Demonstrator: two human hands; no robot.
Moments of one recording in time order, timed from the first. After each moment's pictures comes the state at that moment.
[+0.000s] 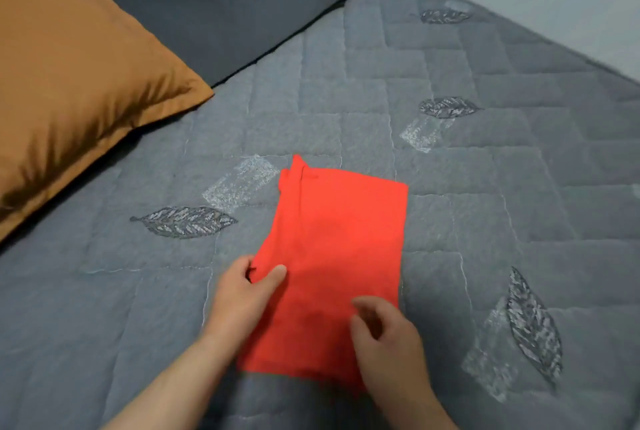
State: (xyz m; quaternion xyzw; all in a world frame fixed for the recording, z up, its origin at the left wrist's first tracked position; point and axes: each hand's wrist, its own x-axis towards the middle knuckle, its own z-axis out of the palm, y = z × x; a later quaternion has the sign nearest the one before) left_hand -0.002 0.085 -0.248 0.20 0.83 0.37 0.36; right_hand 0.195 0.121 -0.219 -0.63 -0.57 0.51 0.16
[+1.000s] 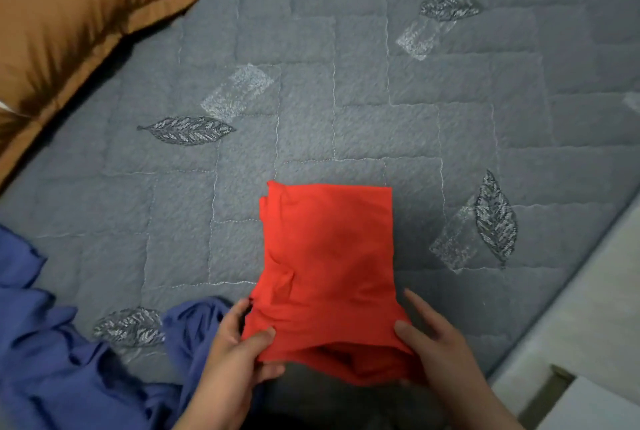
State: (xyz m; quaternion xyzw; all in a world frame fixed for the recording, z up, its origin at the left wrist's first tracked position) left_hand 0.115 -0.084 -0.188 -0.15 0.70 0.45 0.54; right_hand 0.335 0.041 -0.179 -0.68 -0.34 0.65 0.05
